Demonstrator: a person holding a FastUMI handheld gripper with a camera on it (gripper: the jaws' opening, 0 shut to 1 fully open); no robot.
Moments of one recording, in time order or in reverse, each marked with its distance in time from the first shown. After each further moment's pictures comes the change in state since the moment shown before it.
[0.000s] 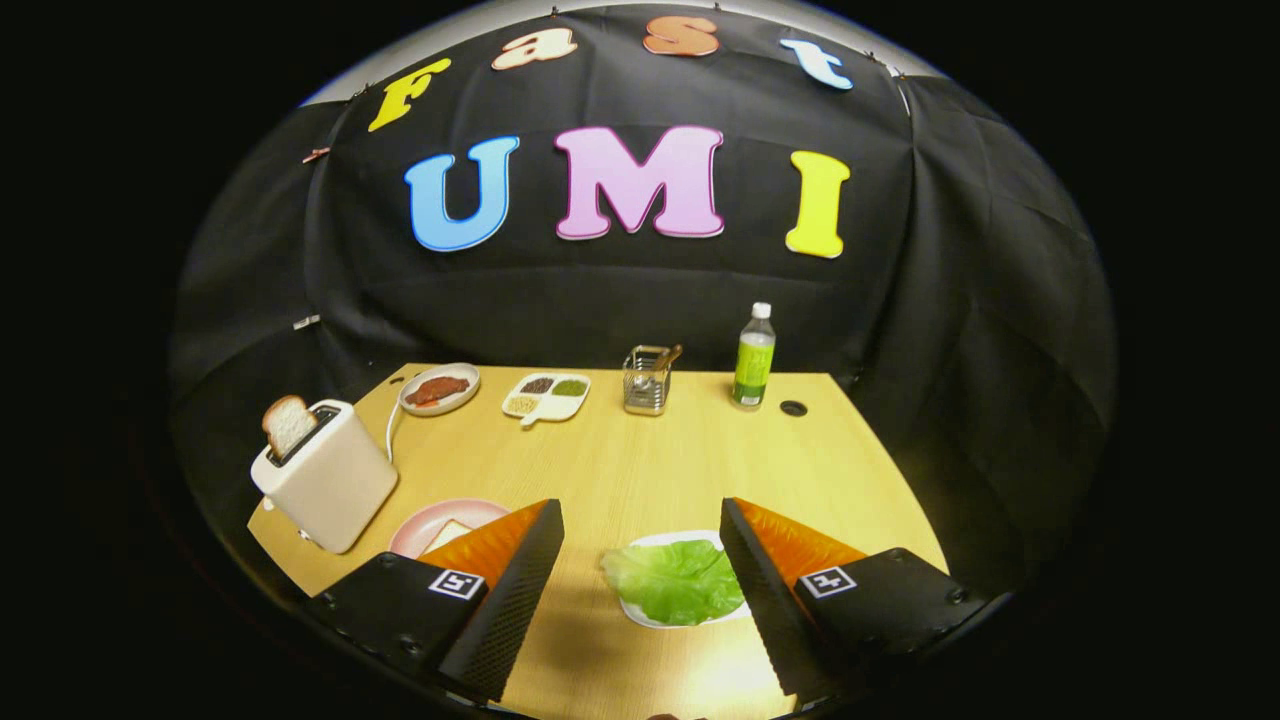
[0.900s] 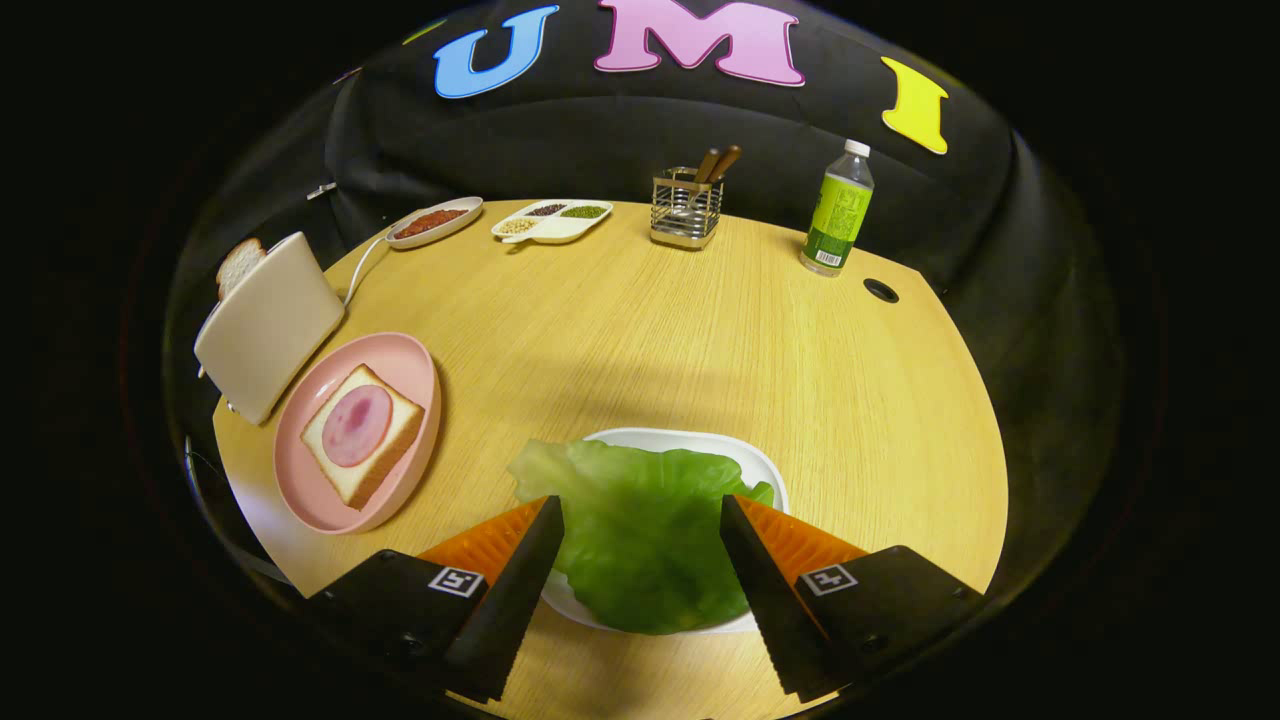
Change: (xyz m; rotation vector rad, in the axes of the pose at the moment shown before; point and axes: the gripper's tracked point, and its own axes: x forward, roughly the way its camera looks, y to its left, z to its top) arm 0.106 -0.044 -0.140 -0.164 0.365 0.098
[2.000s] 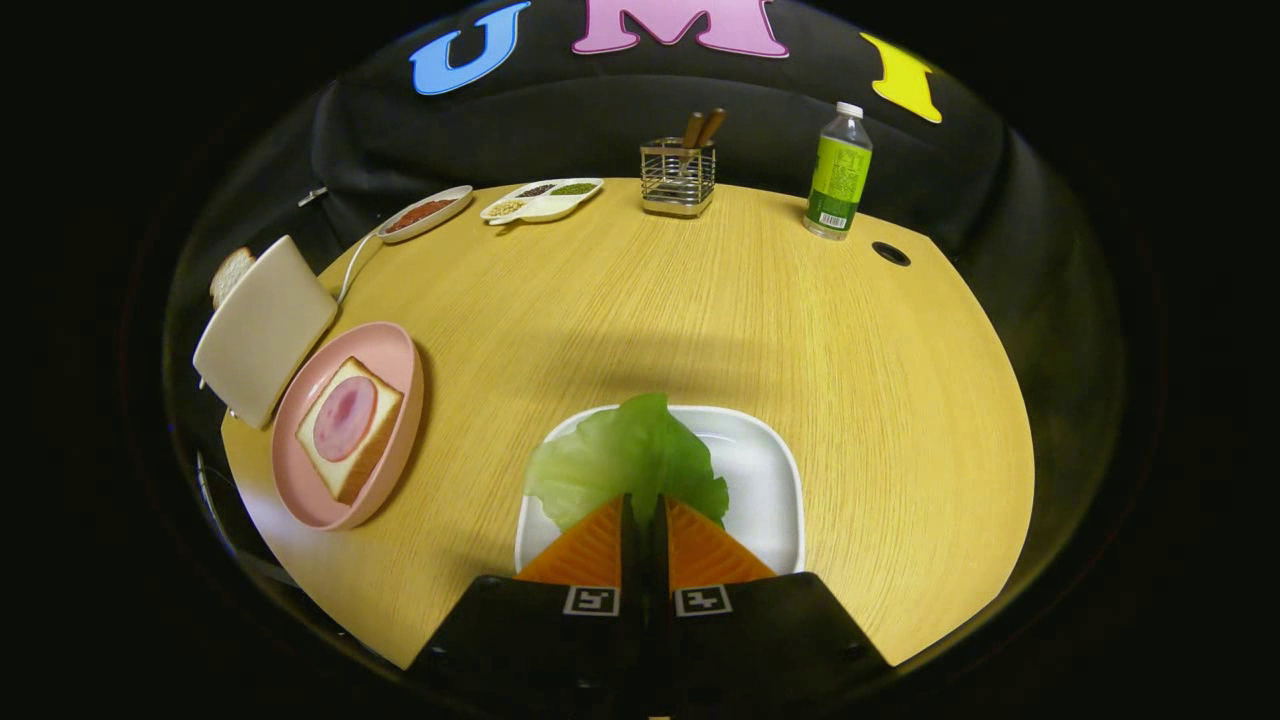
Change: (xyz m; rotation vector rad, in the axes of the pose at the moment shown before) arm 0.006 -0.003 -0.010 0.027 0.038 0.045
